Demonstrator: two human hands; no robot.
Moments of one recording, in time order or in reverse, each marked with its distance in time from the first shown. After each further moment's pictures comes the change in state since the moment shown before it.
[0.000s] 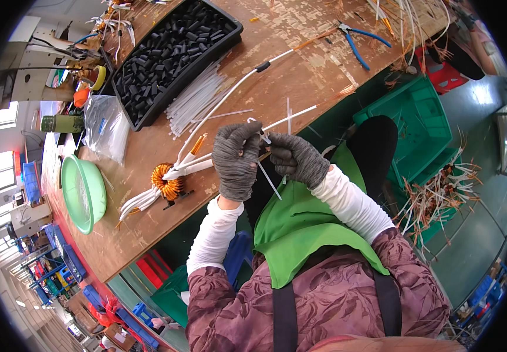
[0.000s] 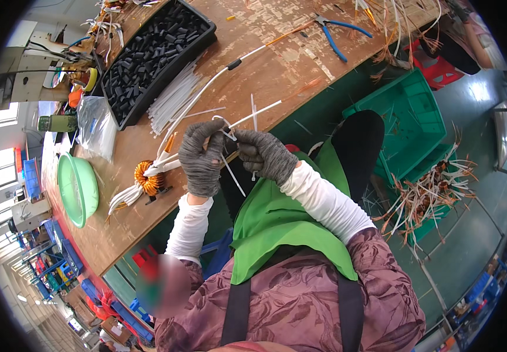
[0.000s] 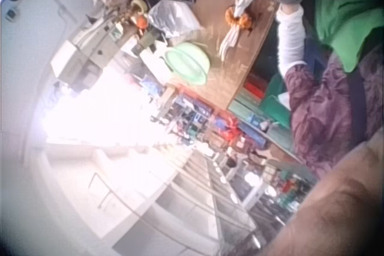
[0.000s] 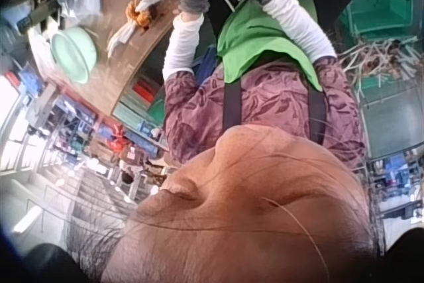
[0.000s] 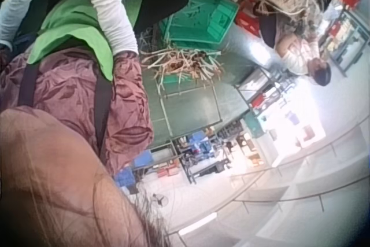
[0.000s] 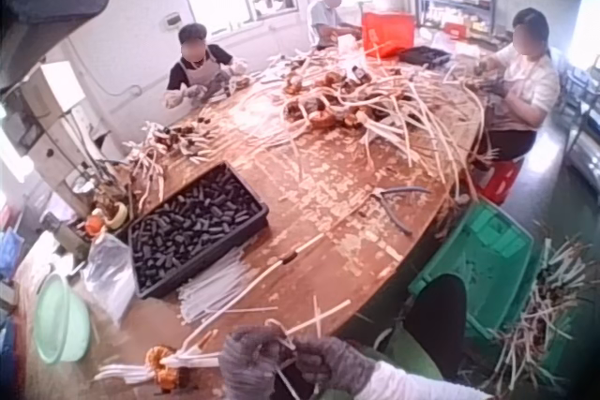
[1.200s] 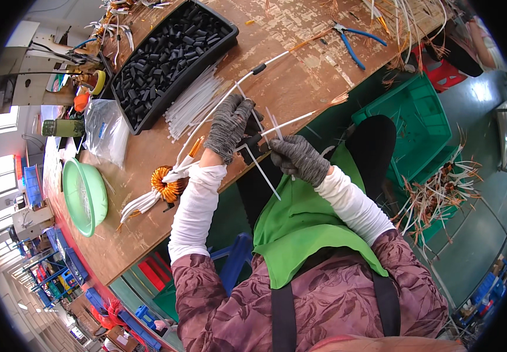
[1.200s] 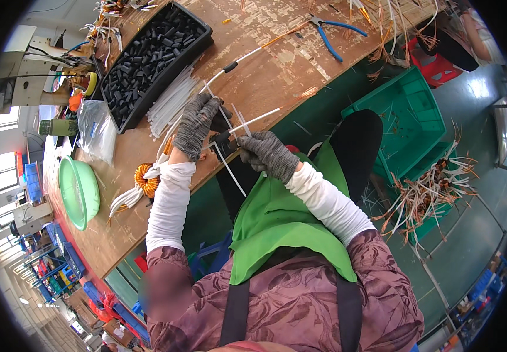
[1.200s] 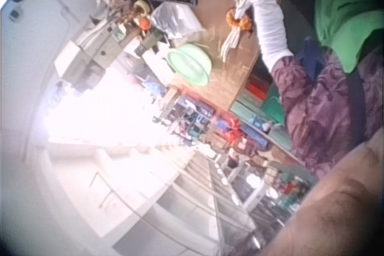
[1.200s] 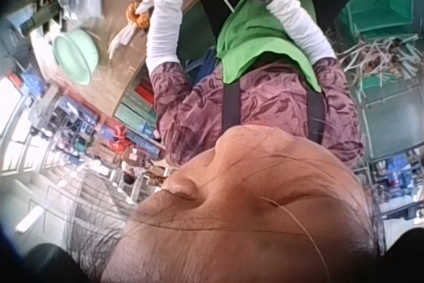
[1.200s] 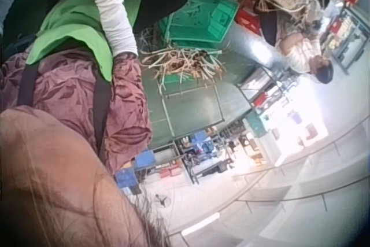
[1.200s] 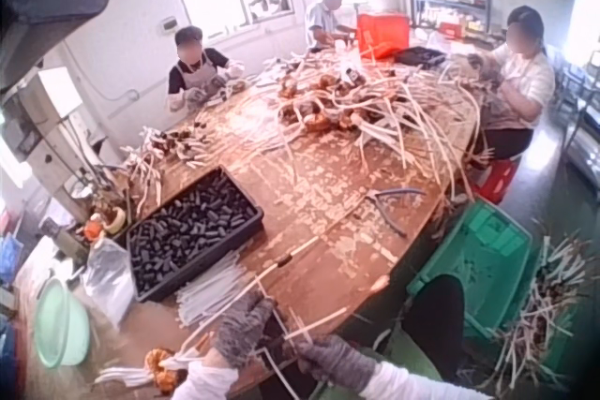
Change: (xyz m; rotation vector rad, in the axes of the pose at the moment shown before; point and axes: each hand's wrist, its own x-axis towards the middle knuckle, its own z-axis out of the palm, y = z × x) left_hand 0.069 -0.025 0.004 -0.327 -0.407 -0.670; right_hand -0.010 -0.004 0.000 -0.518 0.237 -0.138
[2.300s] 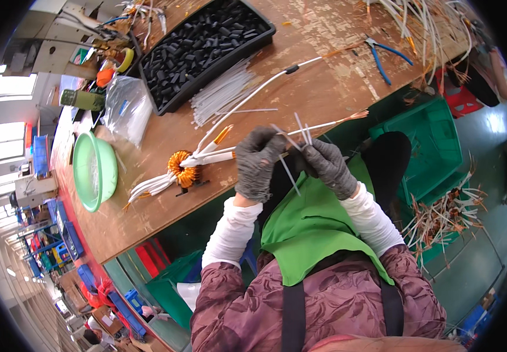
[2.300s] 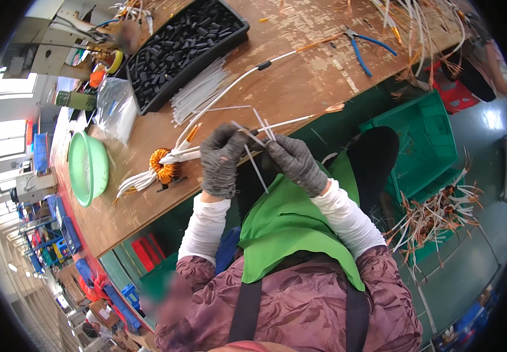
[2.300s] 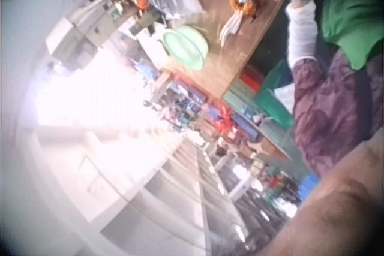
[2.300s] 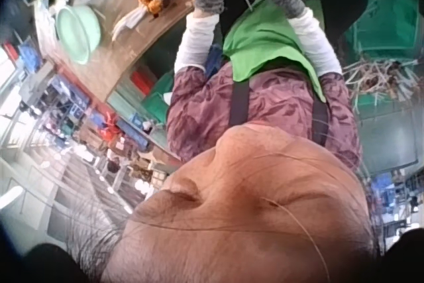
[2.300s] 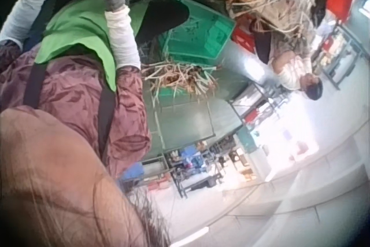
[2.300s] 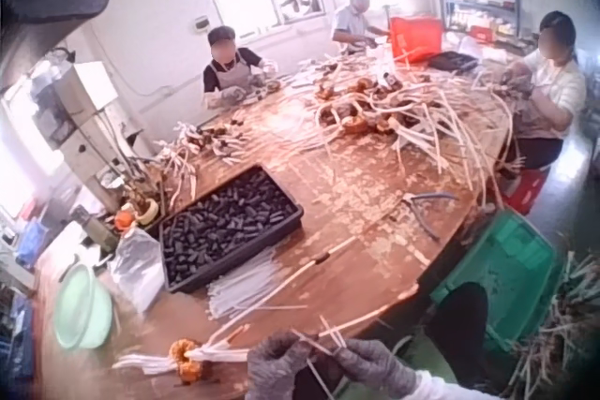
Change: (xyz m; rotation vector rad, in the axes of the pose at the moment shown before) left_hand -0.080 -0.020 0.031 -0.344 0.266 0.284; right_hand -0.029 -0.007 0.004 -0.341 -0.095 -0.321
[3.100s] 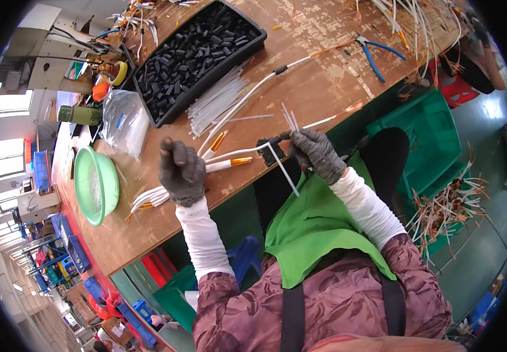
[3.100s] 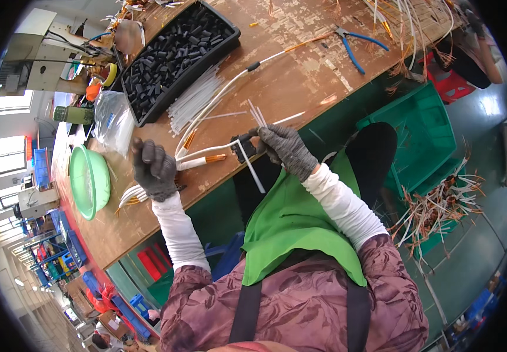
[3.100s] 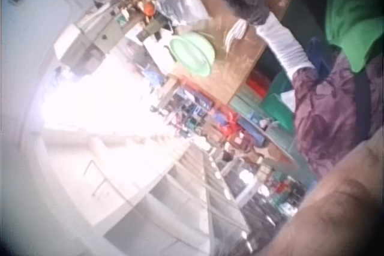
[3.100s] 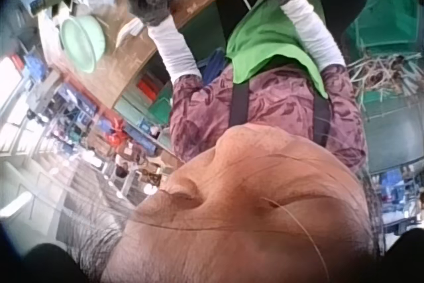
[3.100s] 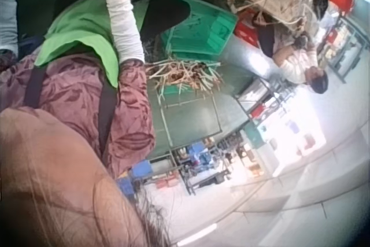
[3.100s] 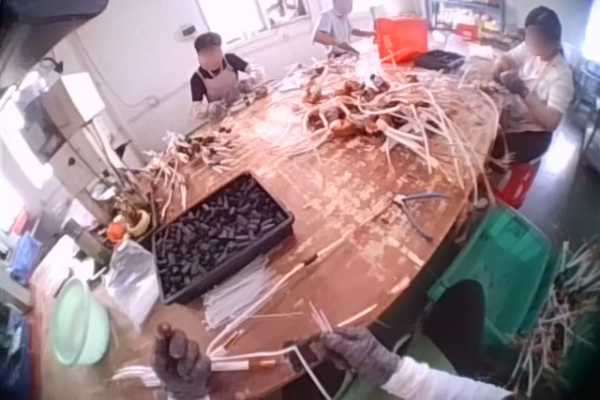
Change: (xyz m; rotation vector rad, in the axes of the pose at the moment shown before) left_hand 0.027 0.046 -0.119 -0.869 -0.417 0.122; right_hand 0.034 0.015 -0.003 0.188 0.080 0.132
